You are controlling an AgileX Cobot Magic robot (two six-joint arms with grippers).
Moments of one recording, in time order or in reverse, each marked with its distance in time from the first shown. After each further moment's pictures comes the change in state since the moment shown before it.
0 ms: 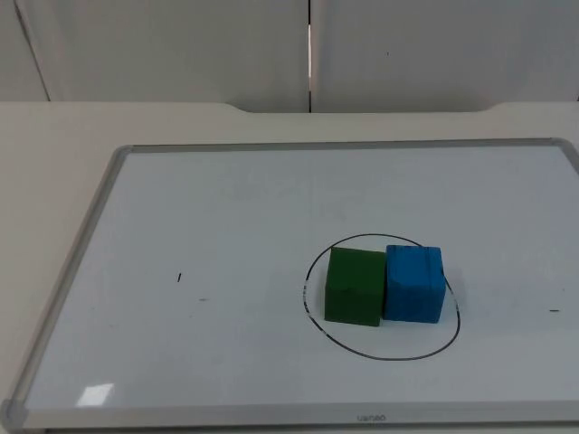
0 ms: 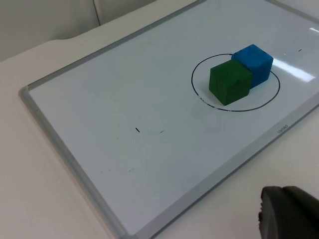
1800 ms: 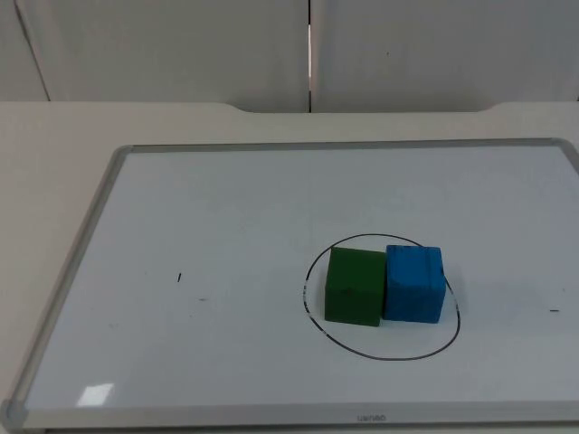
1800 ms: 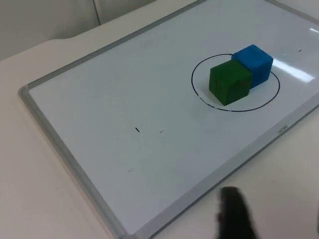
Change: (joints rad) right arm 0.000 -0.006 0.217 0.007 -0.024 0.019; left arm 0.000 0.000 0.000 0.002 0.000 -0.008
